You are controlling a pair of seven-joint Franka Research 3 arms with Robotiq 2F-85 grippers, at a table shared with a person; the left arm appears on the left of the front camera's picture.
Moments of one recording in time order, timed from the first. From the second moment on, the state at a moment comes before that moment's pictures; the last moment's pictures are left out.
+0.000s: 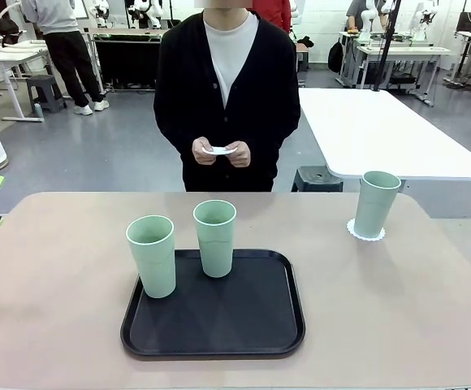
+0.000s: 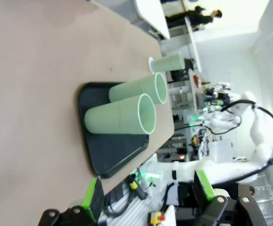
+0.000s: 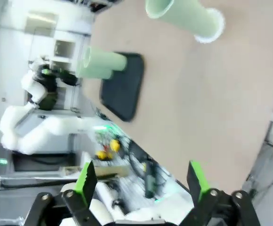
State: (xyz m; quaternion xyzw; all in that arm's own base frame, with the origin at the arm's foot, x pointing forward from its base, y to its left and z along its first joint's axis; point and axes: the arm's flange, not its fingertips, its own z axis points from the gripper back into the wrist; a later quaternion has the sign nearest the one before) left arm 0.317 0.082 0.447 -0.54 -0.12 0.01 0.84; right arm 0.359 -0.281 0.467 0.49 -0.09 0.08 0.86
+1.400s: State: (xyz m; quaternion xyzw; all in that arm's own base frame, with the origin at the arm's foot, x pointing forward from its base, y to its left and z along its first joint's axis) left arm 0.317 0.082 0.447 -0.54 -0.12 0.01 0.84; right arm 0.414 -0.244 0.446 0.59 -0.01 0.05 0.81
